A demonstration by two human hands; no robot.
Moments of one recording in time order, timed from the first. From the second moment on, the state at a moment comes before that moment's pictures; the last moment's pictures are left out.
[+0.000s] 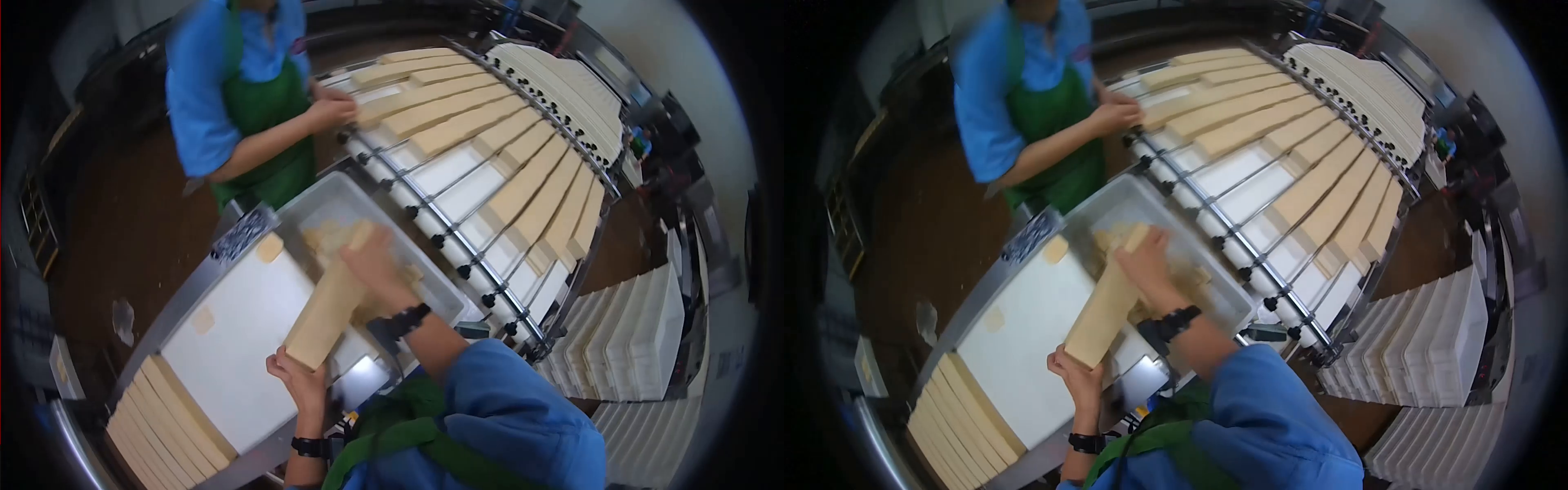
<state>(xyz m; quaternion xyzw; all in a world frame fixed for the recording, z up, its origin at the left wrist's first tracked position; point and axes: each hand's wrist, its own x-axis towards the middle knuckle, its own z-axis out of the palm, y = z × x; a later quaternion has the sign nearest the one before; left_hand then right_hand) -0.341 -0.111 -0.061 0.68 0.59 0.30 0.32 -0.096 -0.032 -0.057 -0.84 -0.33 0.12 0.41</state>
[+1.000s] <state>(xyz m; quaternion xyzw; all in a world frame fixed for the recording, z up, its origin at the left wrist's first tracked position) -0.013 -0.050 -0.037 0.77 0.27 0.25 0.53 0.351 -0.103 -0.039 -0.95 -0.25 0.15 0.14</state>
